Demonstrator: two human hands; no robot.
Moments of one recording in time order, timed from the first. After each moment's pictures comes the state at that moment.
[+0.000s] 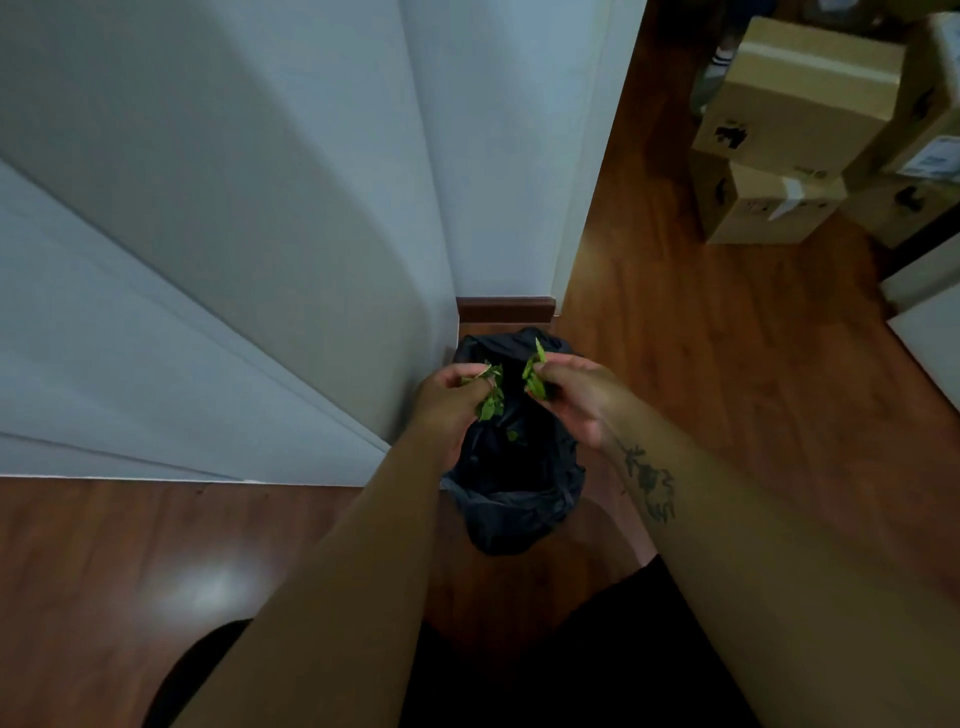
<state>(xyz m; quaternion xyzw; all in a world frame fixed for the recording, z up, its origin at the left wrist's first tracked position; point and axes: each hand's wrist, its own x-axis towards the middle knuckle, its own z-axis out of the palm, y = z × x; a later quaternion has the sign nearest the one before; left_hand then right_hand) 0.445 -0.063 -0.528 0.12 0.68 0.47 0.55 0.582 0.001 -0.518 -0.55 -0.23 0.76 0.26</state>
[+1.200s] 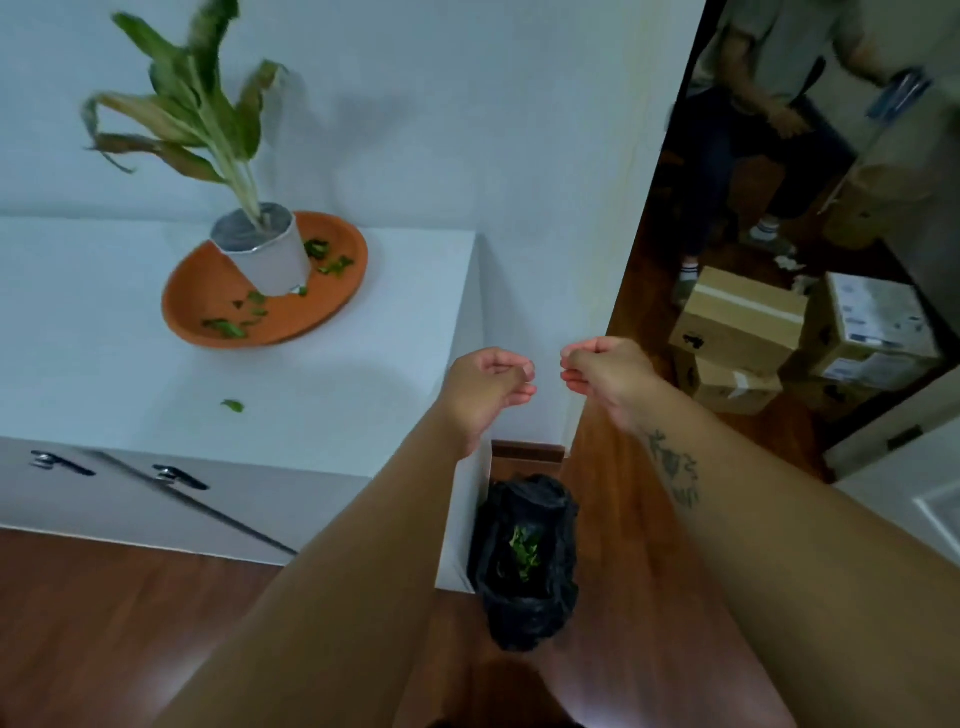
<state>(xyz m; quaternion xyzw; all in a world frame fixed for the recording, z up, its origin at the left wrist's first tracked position) 0.423 -0.035 -0.122 0.32 0.63 0.51 0.49 0.562 0.047 -0.115 -0.57 -0.49 0.59 0.29</state>
